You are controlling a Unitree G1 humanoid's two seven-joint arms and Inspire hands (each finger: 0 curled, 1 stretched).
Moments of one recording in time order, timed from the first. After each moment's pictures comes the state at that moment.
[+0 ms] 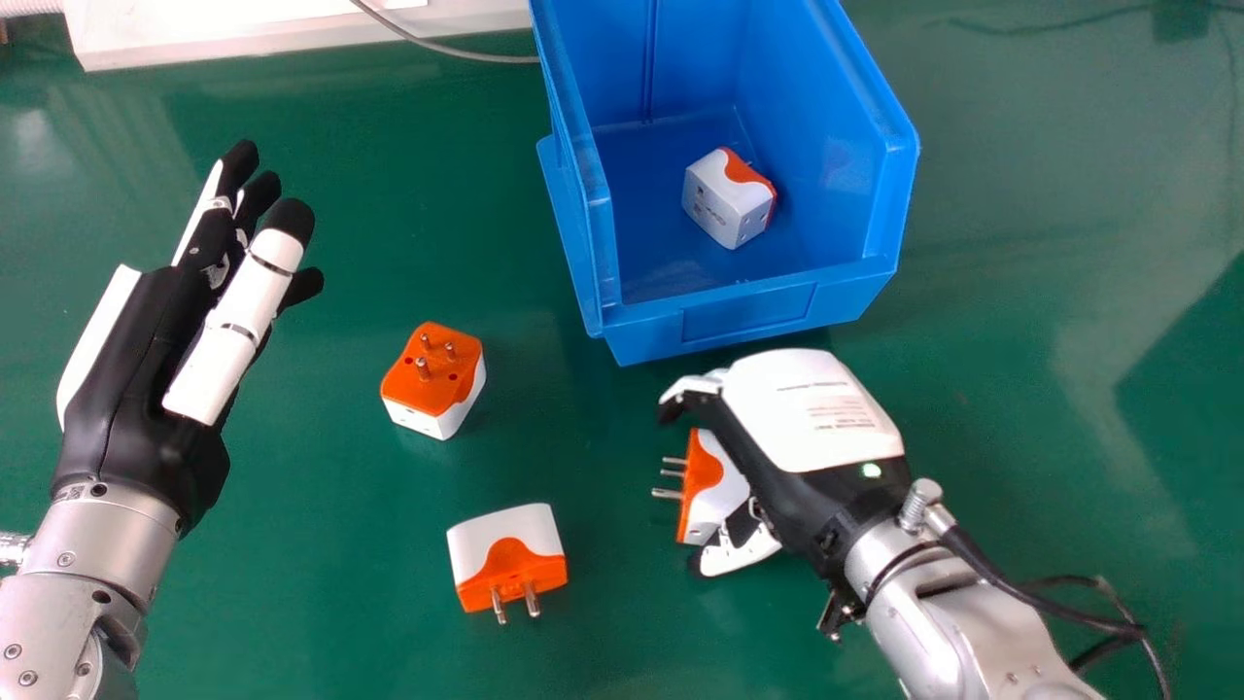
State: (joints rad) left arm 0.16 0.30 0.30 -0.38 -0.21 0.23 -0.26; right arm -0.15 -0.35 0.57 0.08 -0.96 0.11 0.01
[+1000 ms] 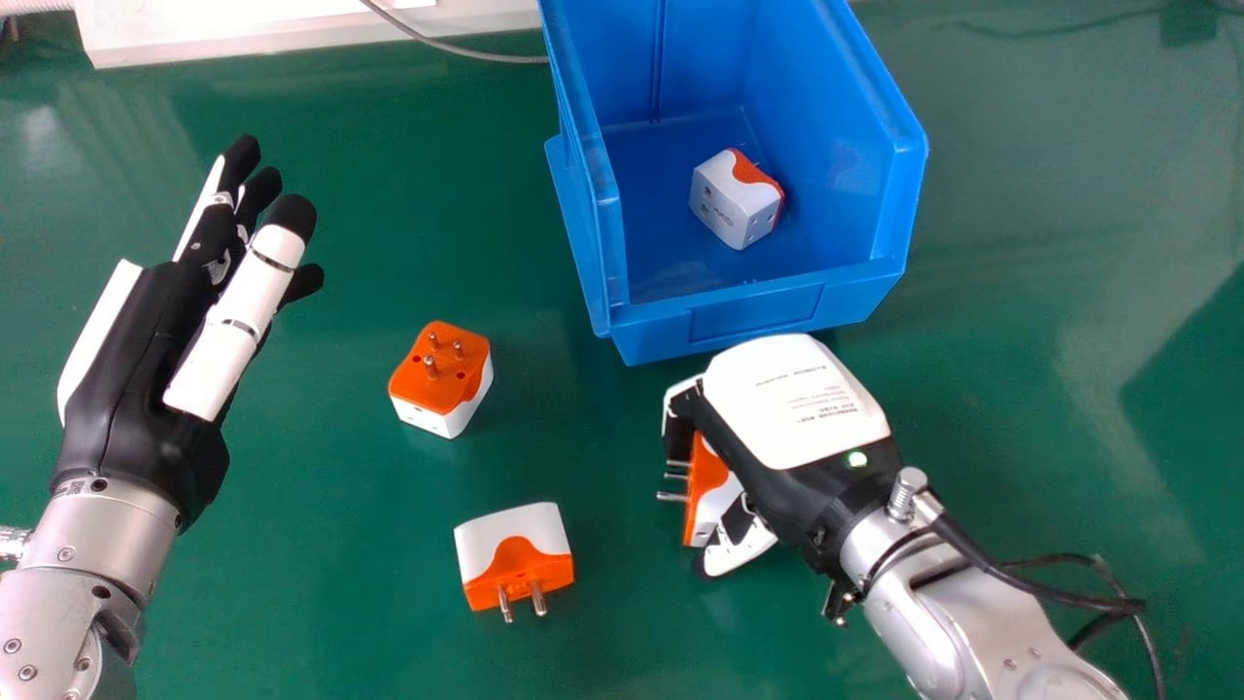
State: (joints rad) left arm 0.15 0.31 0.30 -0.38 -0.21 0.23 -0.26; right arm -0.16 -0.37 0.58 0.07 -1.00 0.12 0.00
